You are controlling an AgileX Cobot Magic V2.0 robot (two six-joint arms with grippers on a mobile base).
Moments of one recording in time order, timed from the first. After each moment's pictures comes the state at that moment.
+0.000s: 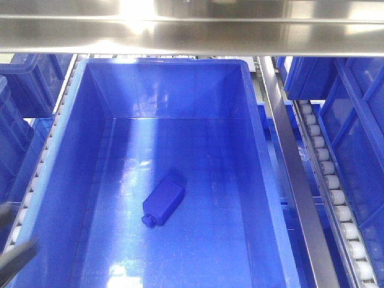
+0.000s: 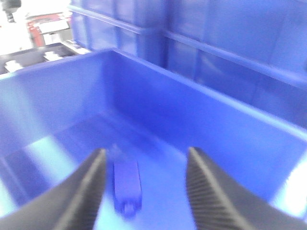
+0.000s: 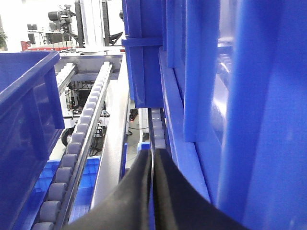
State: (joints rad) left arm -0.52 0.30 -0.40 -0.59 0.40 0.70; right arm -0.07 -0.01 0.03 0.07 0.07 -0.03
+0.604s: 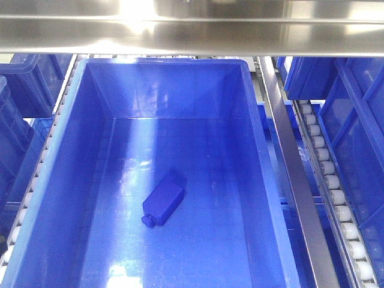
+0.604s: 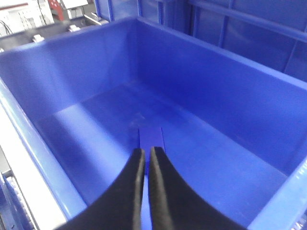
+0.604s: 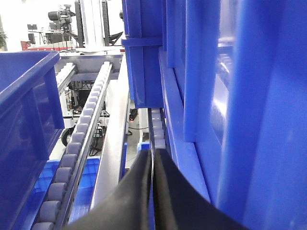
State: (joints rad) left arm -0.52 0.24 -0.40 -0.26 0.49 0.40; right arm -0.07 -0.01 0.03 0.07 0.07 -0.03
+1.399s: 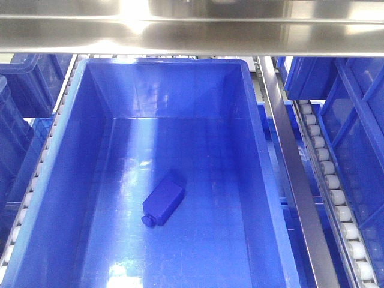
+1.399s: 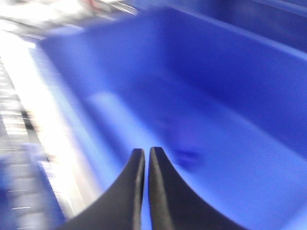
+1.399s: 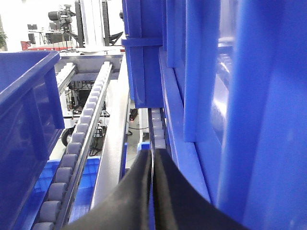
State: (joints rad) left arm -0.35 0.14 -0.32 -0.23 0.47 0.40; right arm -0.07 -0.01 0.03 0.07 0.07 -0.03
